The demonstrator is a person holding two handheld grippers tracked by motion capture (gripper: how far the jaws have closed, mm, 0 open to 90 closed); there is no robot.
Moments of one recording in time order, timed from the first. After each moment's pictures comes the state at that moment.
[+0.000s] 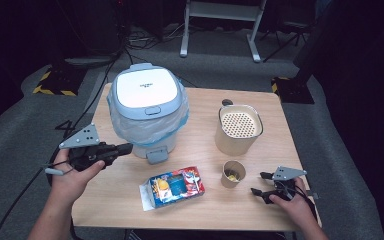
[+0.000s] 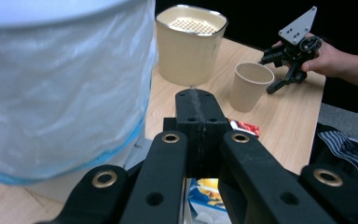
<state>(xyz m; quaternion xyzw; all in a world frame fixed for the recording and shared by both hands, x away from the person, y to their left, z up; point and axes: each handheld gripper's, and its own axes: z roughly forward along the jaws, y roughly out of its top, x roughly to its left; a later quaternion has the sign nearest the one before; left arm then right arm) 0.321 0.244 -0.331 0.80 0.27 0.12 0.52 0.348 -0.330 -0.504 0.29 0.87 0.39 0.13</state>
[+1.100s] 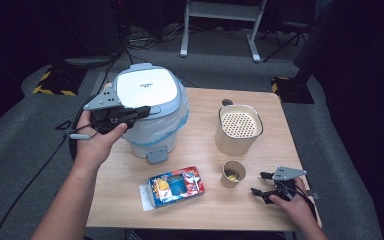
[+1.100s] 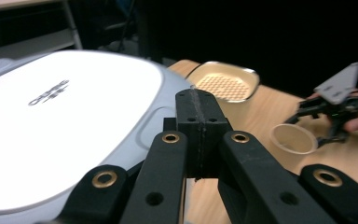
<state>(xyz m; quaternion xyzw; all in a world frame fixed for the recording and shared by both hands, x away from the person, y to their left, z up) 0.382 0.202 -0.286 0.78 0.28 0.18 0.53 0.349 -0.330 -0.504 0.29 0.87 0.39 0.13</state>
